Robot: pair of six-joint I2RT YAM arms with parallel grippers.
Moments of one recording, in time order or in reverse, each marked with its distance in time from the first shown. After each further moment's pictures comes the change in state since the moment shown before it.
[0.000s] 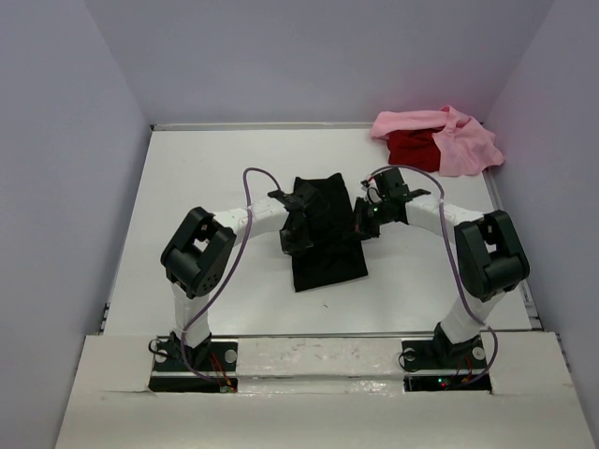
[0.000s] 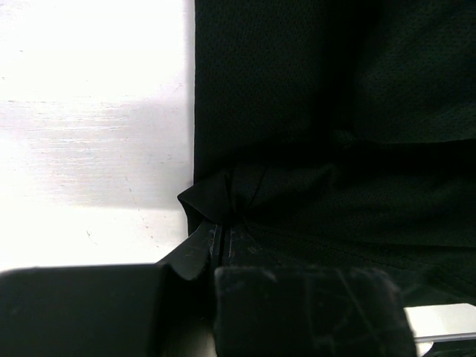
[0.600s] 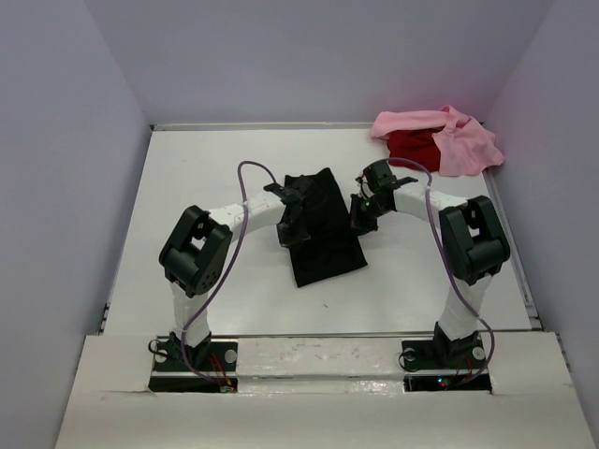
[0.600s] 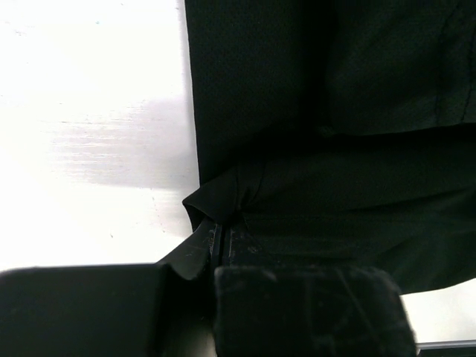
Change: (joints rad) left arm 0.033 0.000 0.051 -0.037 -0.025 0.004; right arm 0.009 0.140 0.194 -0.159 0.144 -0.089
